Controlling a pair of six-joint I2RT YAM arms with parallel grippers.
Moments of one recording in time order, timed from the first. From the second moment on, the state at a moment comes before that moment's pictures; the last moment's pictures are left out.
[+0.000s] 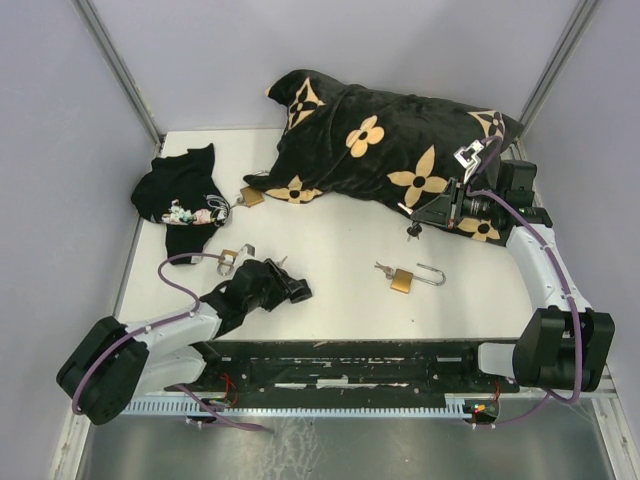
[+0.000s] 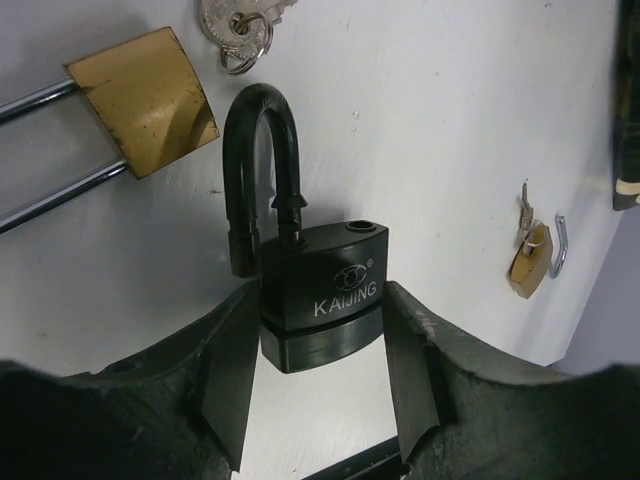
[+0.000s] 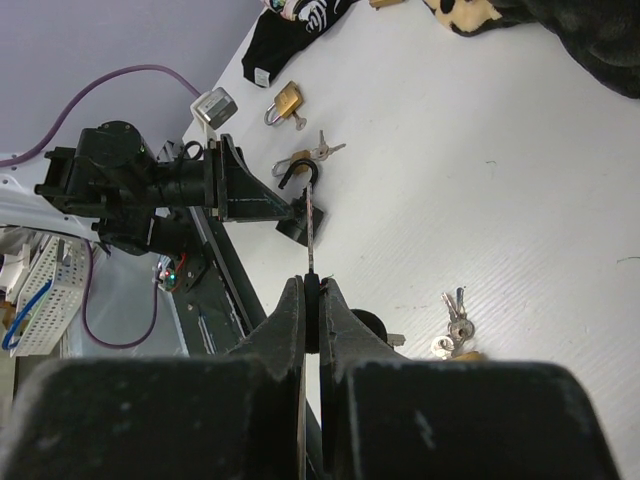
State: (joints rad) left arm -0.66 1.10 0.26 0.12 -0.10 -1.18; right arm -0.09 1.29 1.01 -0.37 -1.17 0.10
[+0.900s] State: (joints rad) left arm -0.82 1.52 0.83 -0.54 -0.27 -1.10; right arm -0.08 1.29 1.00 -0.36 -1.18 0.10
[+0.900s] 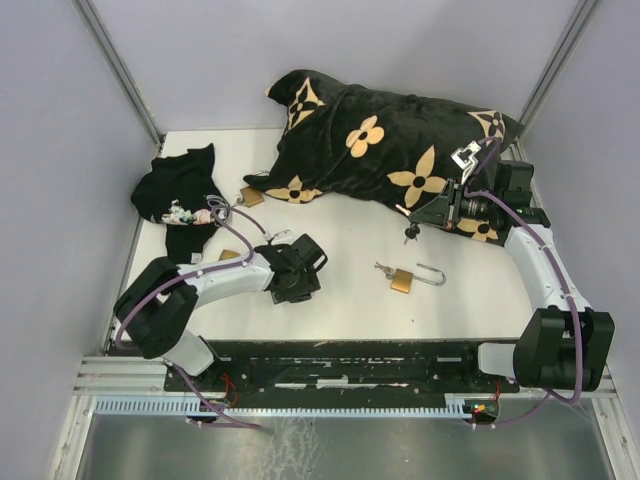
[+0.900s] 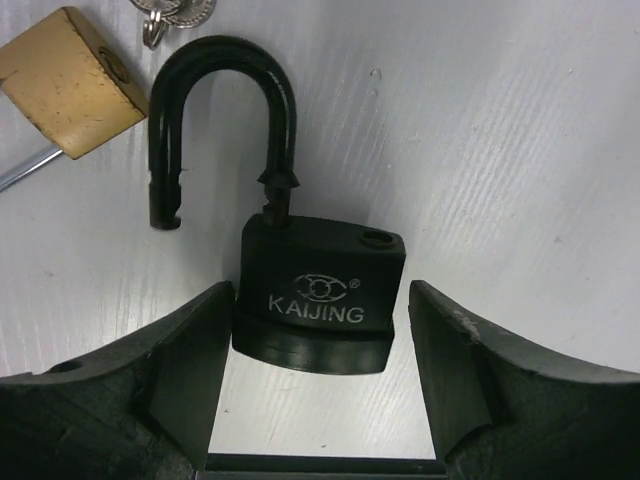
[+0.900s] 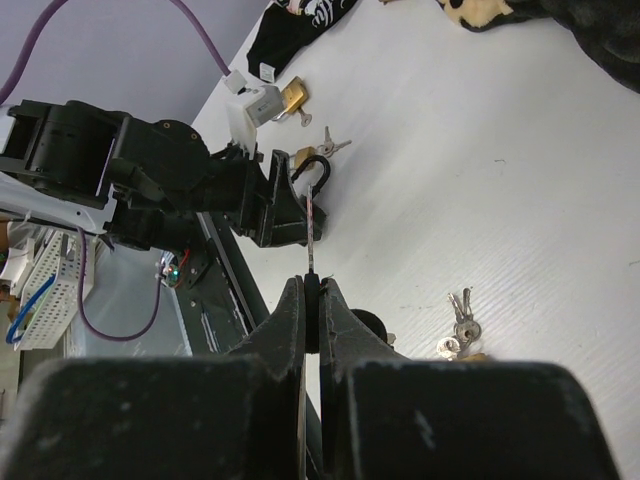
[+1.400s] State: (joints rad) left arm -0.83 1.67 0.97 -0.67 -0.32 -1.07; right arm -0.08 1.29 1.00 -0.36 -1.18 0.11
